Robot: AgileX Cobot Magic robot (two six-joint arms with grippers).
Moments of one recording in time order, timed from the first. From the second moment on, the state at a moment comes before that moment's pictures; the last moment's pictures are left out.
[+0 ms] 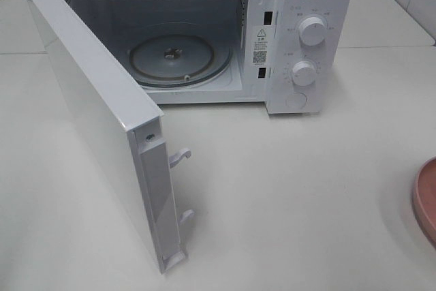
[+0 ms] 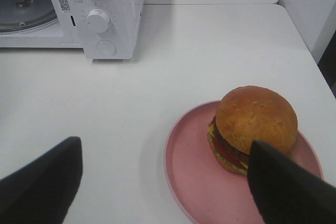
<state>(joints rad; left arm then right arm) 0.05 0.00 -0.50 -0.13 0.77 0.01 0.09 0.00 -0.49 -0.08 0.97 0.09</state>
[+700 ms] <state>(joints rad) 0.05 0.23 -0.19 -0.21 0.09 0.01 0.09 0.00 -0.49 -0.08 0.97 0.09</state>
